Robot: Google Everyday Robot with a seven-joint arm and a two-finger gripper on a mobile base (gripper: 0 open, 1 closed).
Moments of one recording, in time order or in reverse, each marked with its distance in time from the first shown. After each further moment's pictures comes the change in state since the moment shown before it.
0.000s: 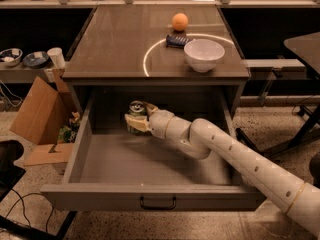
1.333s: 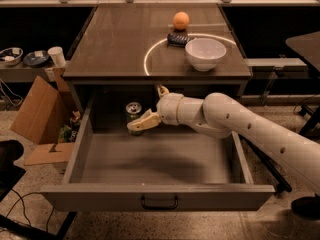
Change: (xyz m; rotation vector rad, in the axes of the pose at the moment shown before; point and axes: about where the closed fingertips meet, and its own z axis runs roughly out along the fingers) arm -0.087 0.013 -0.039 -0.070 0.161 -0.187
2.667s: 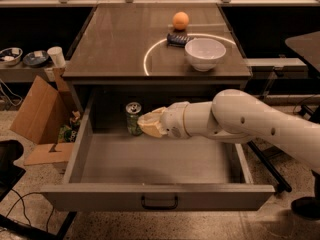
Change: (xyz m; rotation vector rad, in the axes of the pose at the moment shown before) arm -0.016 0.083 -0.063 -0.083 0.246 0.115
